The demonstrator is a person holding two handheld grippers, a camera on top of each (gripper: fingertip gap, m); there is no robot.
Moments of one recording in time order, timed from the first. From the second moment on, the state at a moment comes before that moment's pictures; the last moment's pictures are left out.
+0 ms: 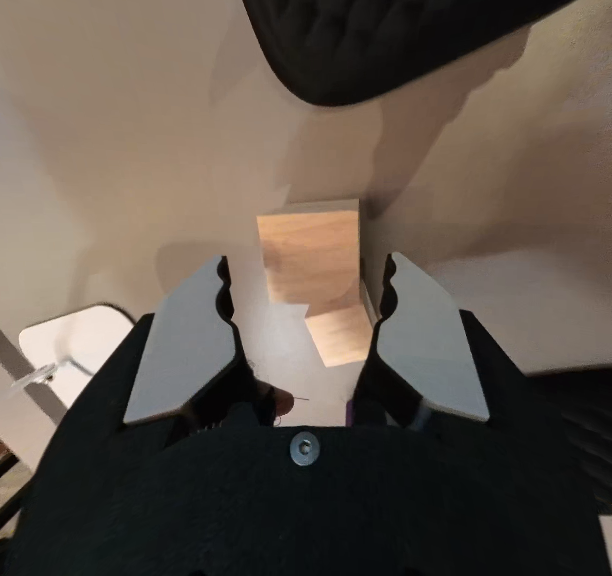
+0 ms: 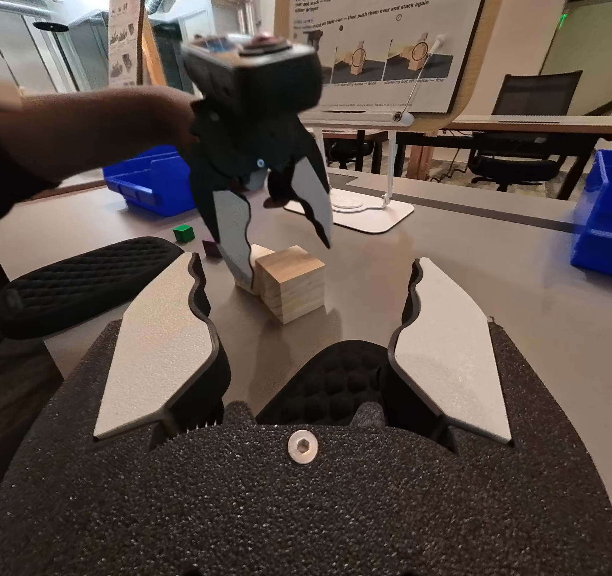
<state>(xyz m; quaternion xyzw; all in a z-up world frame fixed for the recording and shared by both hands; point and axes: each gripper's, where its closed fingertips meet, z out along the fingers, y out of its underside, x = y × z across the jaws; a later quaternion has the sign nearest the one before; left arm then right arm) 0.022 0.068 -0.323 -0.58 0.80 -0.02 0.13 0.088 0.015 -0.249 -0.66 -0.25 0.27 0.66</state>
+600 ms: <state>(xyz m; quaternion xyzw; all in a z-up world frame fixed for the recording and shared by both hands) 0.064 0.078 -0.317 -0.40 0.91 -0.01 0.07 0.090 0.015 -0.248 -0.66 -0.25 0.29 0.65</state>
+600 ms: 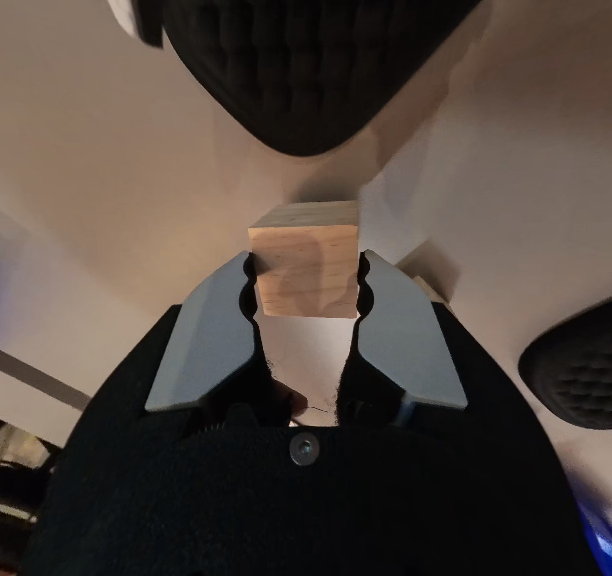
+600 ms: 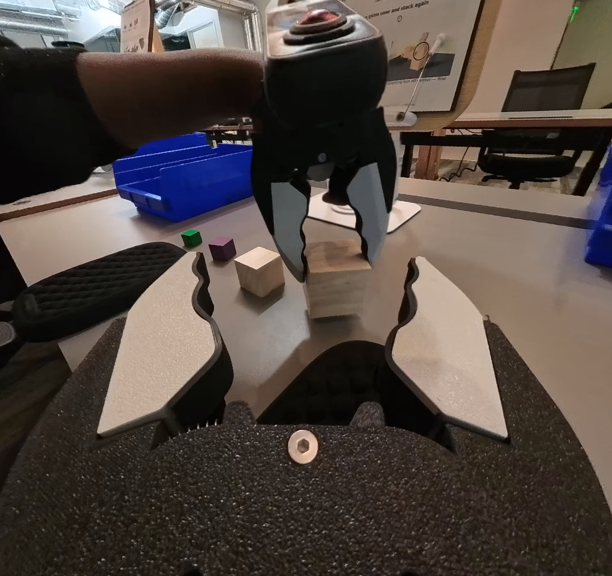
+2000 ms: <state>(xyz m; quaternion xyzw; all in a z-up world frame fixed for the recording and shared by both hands) -0.032 0.057 -0.333 -0.72 0.69 -0.07 0.07 0.084 0.014 -0.253 -0.66 -0.26 0.29 0.64</state>
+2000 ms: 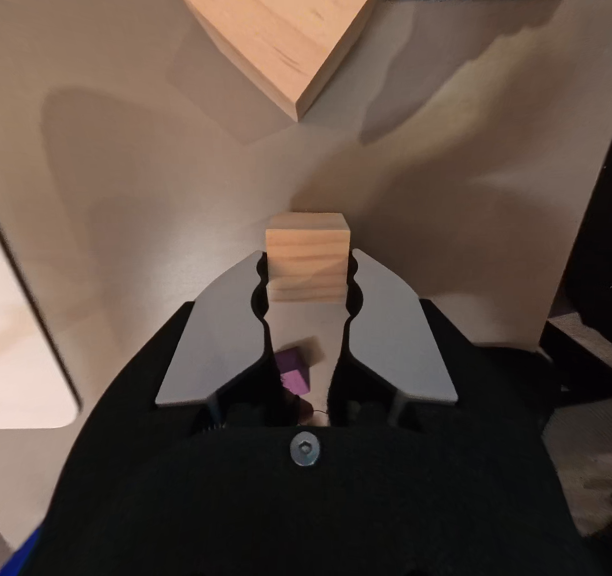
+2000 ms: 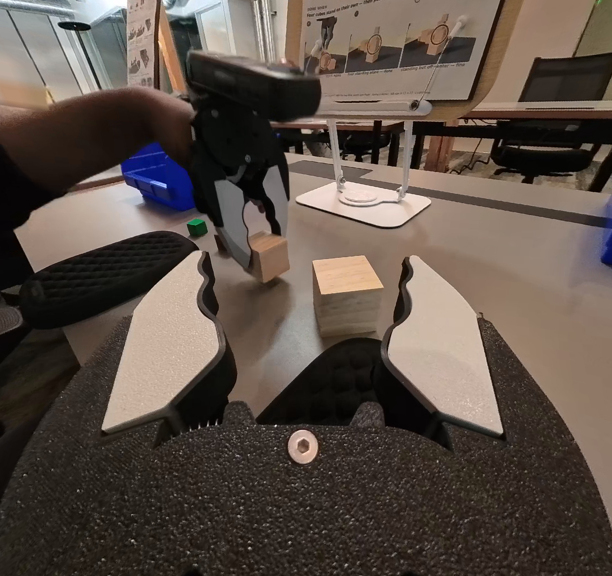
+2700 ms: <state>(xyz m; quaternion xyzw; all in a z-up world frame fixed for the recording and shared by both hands) 0.064 0.073 -0.277 -0.45 0.89 -0.03 0.06 0.083 0.013 -0.253 -0.66 -0.27 0.30 0.64</state>
